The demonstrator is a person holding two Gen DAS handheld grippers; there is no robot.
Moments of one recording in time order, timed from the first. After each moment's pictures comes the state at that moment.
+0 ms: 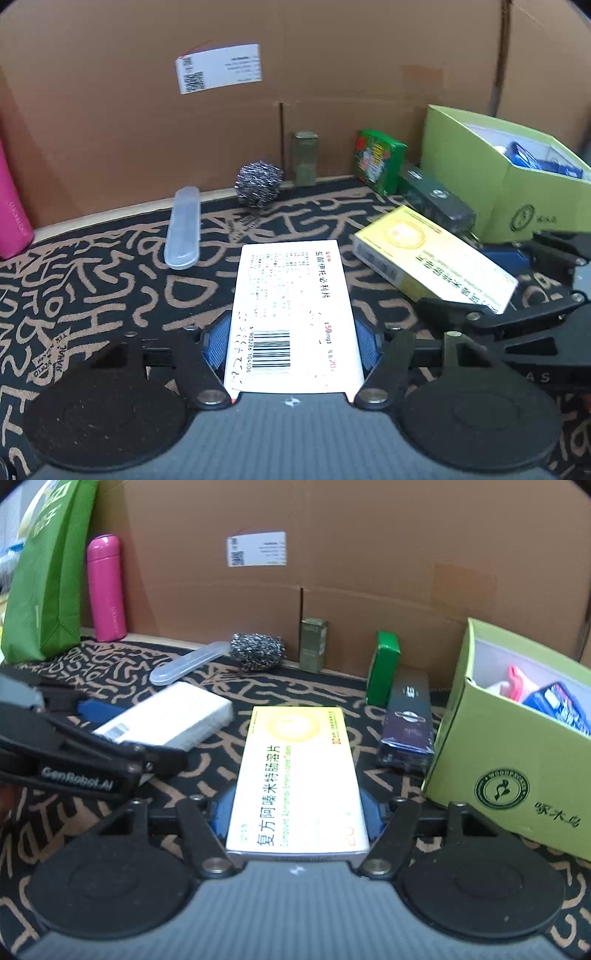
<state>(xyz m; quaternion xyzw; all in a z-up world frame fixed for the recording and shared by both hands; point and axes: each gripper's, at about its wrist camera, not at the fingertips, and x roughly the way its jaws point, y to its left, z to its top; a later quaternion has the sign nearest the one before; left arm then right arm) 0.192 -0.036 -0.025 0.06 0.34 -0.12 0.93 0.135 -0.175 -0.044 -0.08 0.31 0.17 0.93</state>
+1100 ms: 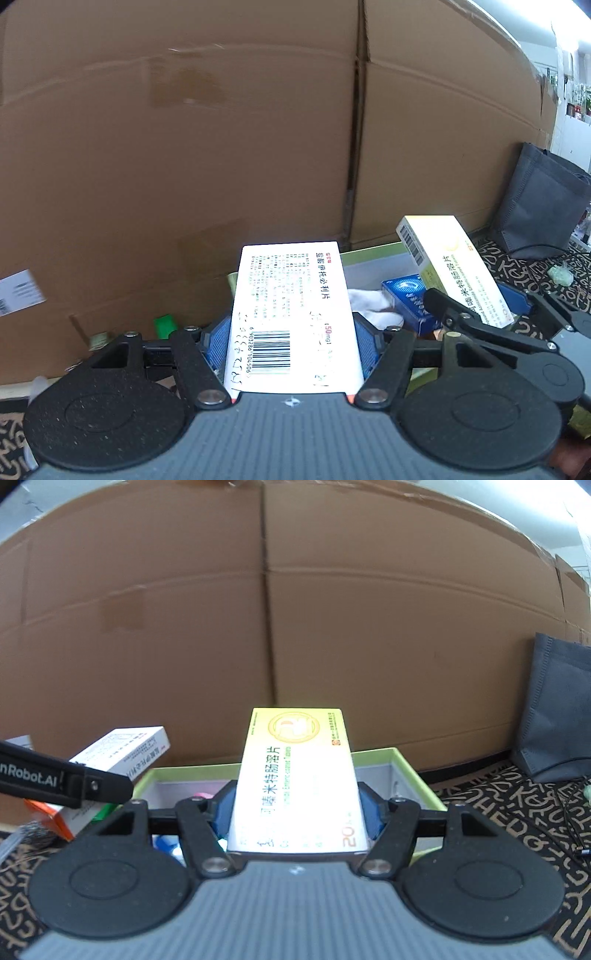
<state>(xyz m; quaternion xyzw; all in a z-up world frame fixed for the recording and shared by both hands) 0.241 -0.230 0.078 0.08 0.26 -0.24 0.93 0.126 -0.371 0.038 0.06 0.14 -0.12 0.98</state>
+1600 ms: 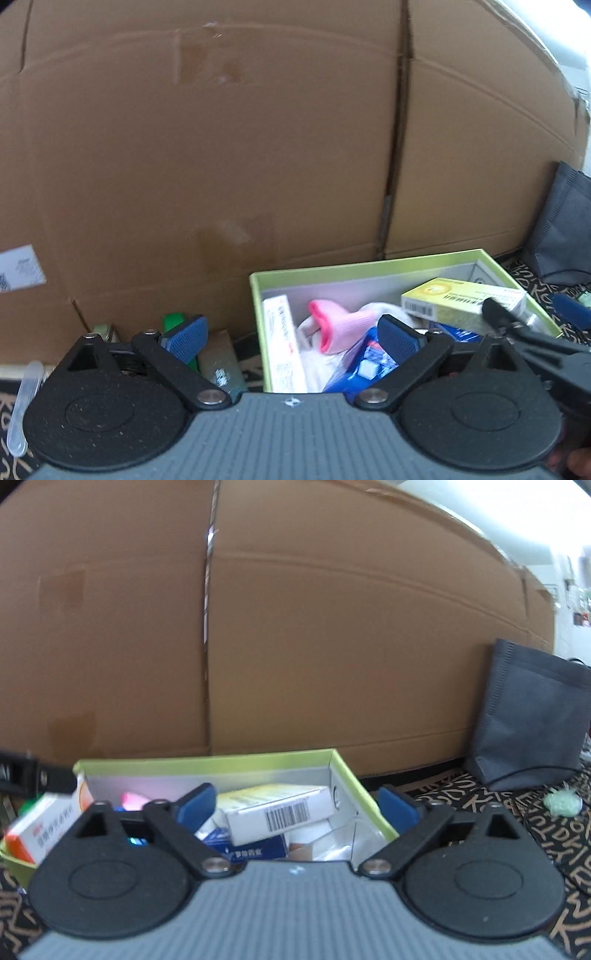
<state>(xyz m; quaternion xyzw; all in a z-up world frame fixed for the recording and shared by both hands) 0.241 -0.222 0.046 0.04 0.24 -0.19 0.95 0.138 -0.386 0.026 0.04 0.12 -0.20 0.97</state>
